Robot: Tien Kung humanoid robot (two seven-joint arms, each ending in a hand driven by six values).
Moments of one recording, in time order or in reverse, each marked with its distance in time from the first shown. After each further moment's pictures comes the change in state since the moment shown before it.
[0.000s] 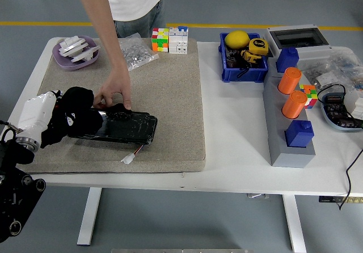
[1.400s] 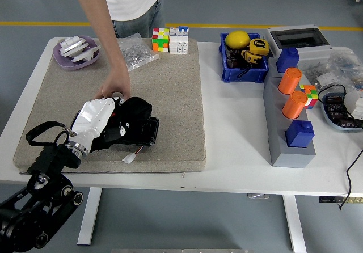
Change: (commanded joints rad) left arm -0.062 -0.013 0.366 -0.128 -0.017 -0.001 0.034; right arm 0.004 -0.003 0.038 0.000 -0.037 0.004 0.002
